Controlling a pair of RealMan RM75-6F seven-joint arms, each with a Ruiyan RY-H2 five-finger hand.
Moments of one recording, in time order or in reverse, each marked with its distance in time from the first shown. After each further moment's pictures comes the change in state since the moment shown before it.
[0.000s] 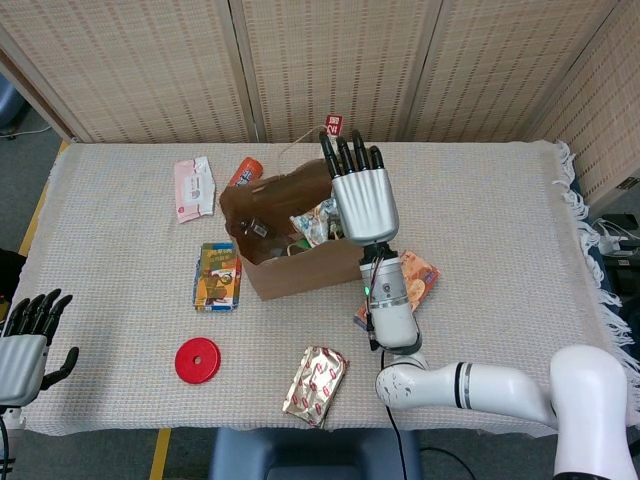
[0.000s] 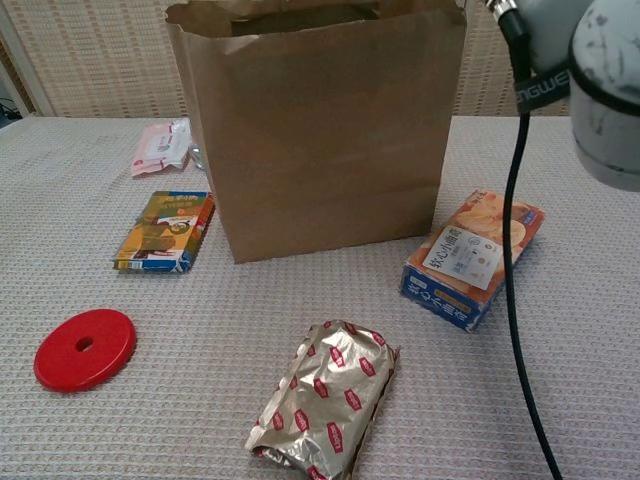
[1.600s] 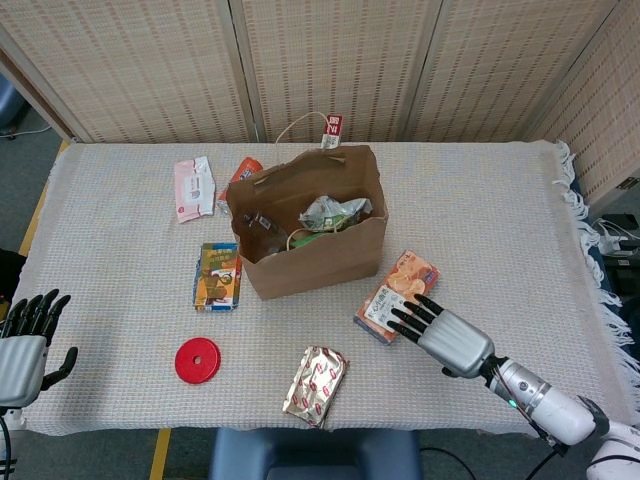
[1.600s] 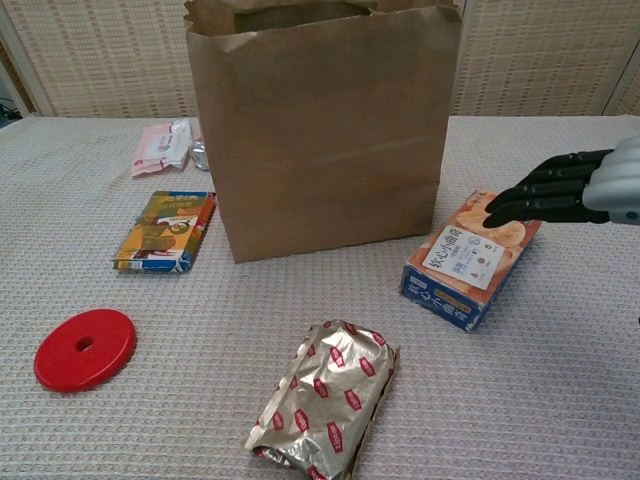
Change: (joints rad) left arm 0.007 -0.011 -0.005 -0.006 -0.008 0.013 0.033; right arm -0.412 0.687 -0.595 -0.276 -0.733 -0.558 0.732
